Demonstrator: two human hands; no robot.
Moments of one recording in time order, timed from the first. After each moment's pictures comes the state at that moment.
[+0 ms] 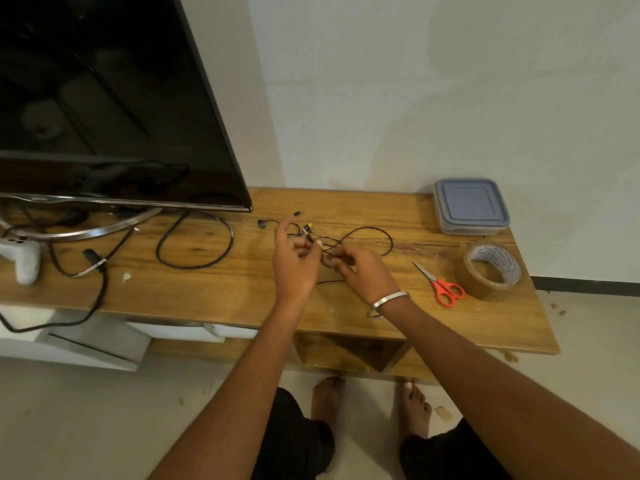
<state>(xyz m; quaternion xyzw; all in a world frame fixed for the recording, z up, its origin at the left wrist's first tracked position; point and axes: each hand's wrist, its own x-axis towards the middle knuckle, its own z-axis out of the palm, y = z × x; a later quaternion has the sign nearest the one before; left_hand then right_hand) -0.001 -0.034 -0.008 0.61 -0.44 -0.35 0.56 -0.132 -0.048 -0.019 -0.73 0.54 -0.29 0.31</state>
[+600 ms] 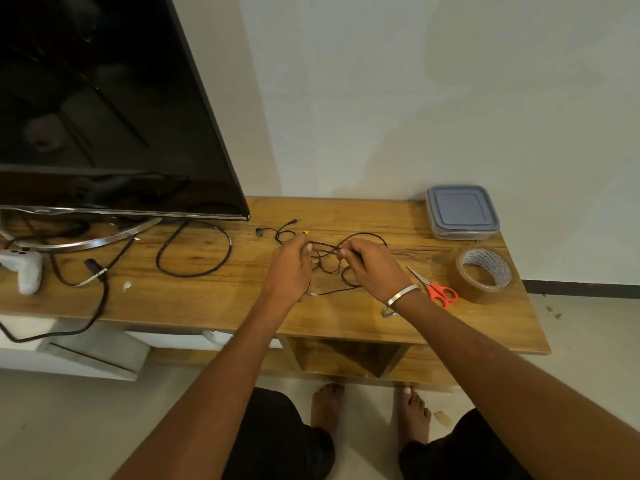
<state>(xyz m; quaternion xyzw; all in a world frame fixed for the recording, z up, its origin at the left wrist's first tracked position) 0.016 -0.035 0.012 0.61 -0.66 -0.24 0.37 -0.157 -0.053 0.002 -0.77 0.51 -0.29 0.25</state>
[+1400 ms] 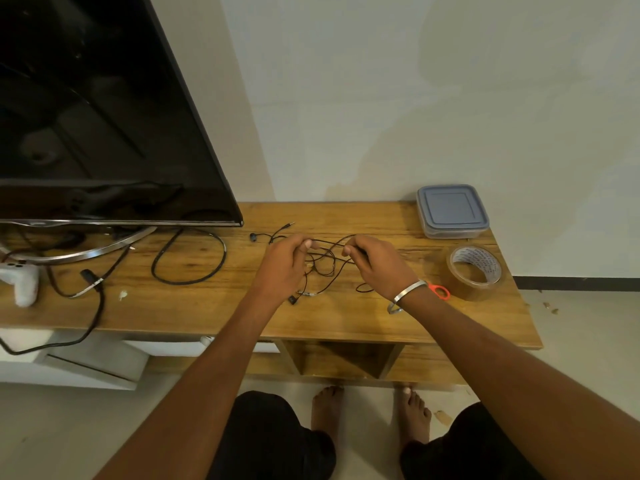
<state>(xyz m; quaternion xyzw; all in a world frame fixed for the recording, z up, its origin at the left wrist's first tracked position) 0.018 -0.035 0.032 0.59 -0.70 -0.24 0.33 -0.179 -0.050 0.014 -0.77 0.51 -0.29 0.23</state>
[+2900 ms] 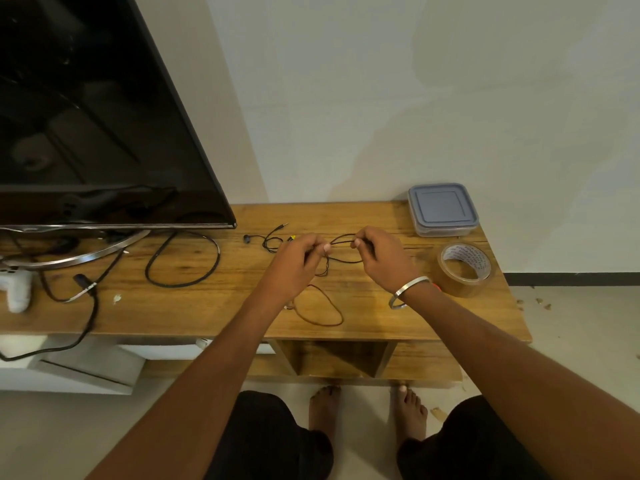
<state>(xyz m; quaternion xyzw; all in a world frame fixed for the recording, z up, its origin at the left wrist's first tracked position) -0.003 -0.040 0.028 0.53 -0.74 -0.27 0.32 -0.195 -0.052 0.019 -0.74 0.54 -0.34 0.21</state>
